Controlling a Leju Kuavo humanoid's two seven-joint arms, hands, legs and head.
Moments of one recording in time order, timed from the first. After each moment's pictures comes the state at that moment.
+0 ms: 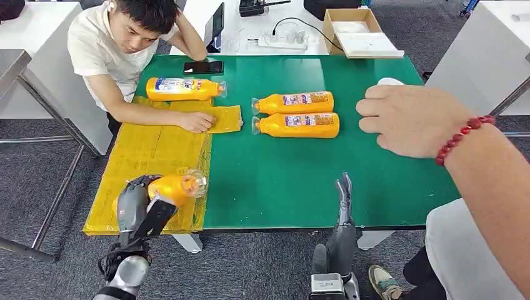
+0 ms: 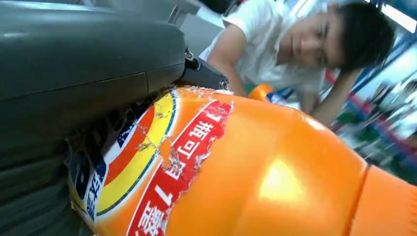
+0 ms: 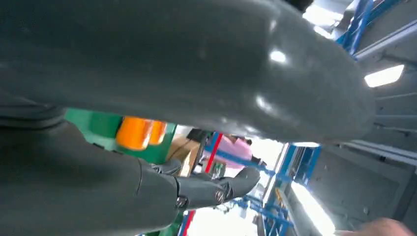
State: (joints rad) left arm -0.17 -0.05 -0.13 -1.21 -0.72 0.53 -0.13; right arm 0.17 0.12 0.33 -1.60 0.25 -0.48 -0.65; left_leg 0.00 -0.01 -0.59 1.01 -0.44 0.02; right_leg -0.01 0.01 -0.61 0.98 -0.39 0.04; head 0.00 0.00
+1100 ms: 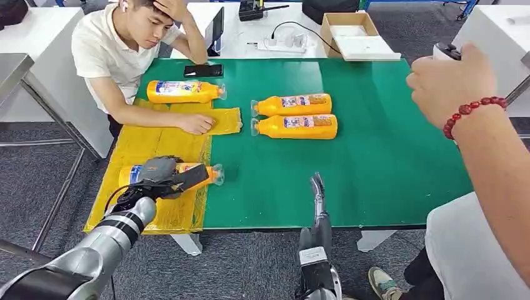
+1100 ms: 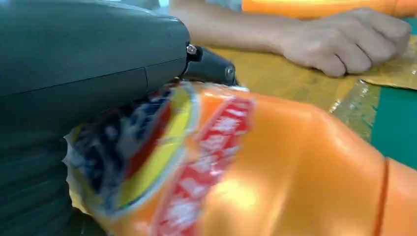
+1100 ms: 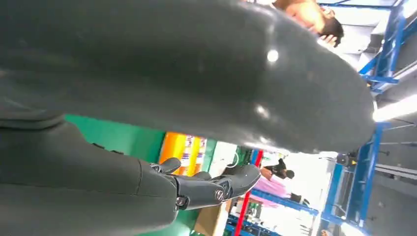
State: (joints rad) left arm -0.68 -0.03 -0.24 -0.44 -0.95 0.16 0.03; right arm 0.09 0.17 0.31 -1.37 0.15 -0.40 -0.63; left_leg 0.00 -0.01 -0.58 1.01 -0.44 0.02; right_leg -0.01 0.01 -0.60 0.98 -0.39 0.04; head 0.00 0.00
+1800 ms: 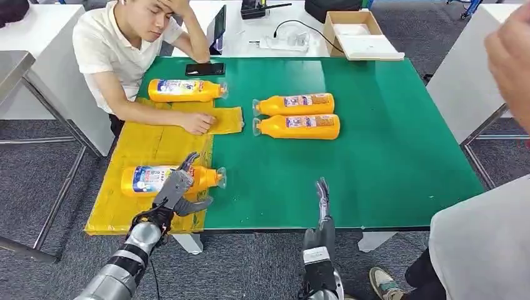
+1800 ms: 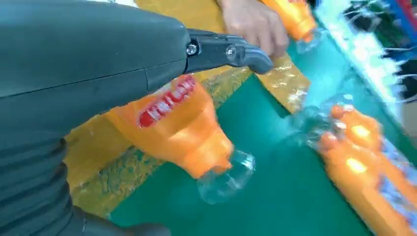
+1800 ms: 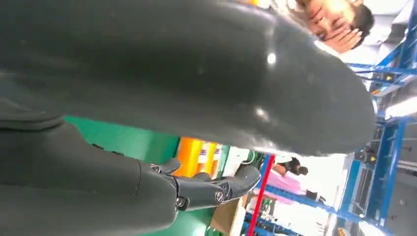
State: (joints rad) left arm -0.37 -0.08 -0.20 -0.87 -0.33 0.12 -0.32; right arm 0.10 0.17 0.28 -1.33 0.13 -0.42 -0.66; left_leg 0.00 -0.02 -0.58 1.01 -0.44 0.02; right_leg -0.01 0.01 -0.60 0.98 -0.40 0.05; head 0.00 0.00
